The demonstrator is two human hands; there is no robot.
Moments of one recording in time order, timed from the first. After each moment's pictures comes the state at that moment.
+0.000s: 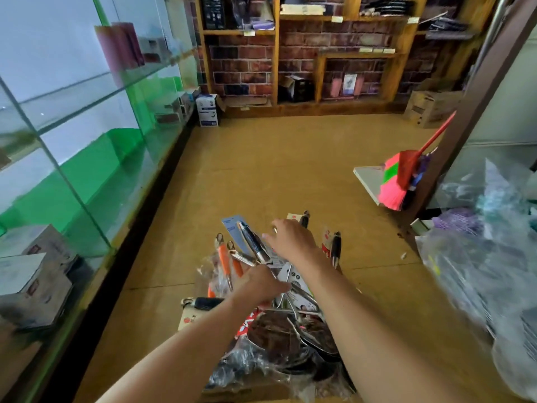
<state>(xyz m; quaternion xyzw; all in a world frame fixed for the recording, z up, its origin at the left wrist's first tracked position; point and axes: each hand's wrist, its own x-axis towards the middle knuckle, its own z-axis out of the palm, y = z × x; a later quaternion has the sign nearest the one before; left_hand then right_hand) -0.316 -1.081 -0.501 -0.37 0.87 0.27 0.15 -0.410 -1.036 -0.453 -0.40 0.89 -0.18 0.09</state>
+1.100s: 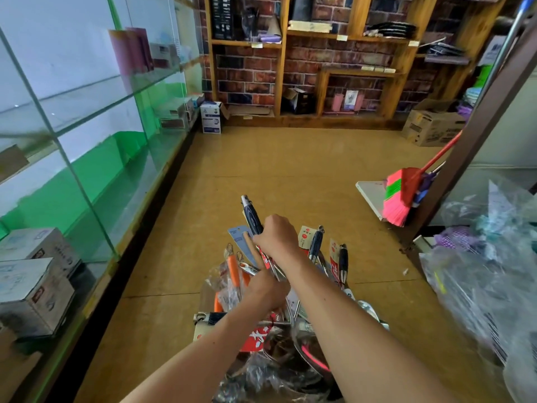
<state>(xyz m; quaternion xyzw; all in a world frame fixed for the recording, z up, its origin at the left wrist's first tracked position) -0.300 -1.091 -0.477 -0.40 0.79 0.47 0.06 -0.389 -1.103 -0.438 -0.35 0.90 -0.26 0.08</state>
